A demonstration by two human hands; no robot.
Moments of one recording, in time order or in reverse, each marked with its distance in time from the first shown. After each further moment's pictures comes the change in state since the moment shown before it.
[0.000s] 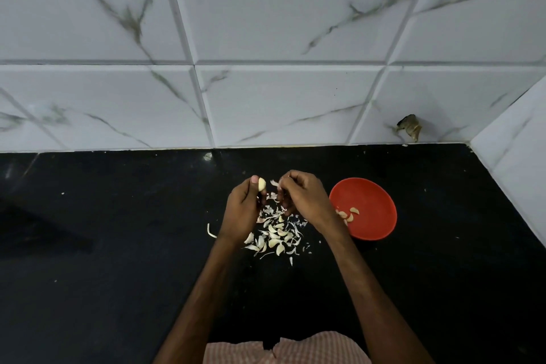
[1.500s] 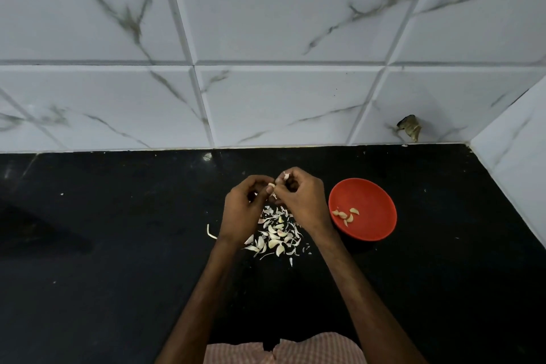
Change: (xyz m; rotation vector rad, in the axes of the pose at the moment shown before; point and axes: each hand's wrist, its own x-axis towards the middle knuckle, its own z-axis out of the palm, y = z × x) left_hand -0.001 0.003 -0.003 0.157 0.020 0.123; right_hand 0.005 0.017 0.012 -0.074 0.198 -0.249
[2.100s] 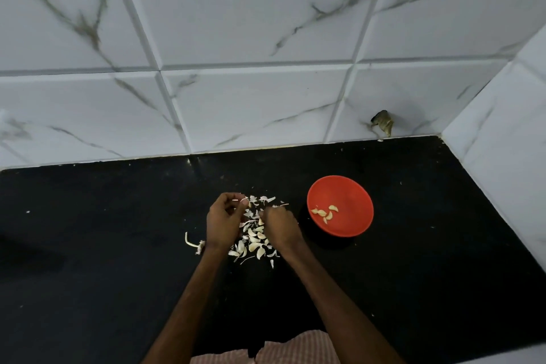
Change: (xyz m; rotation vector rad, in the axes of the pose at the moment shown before) left_hand 0.007 -0.061 0.030 -0.040 0.121 -0.262; right_hand -0.012 0.074 0.010 -0.911 -0.301 0.133
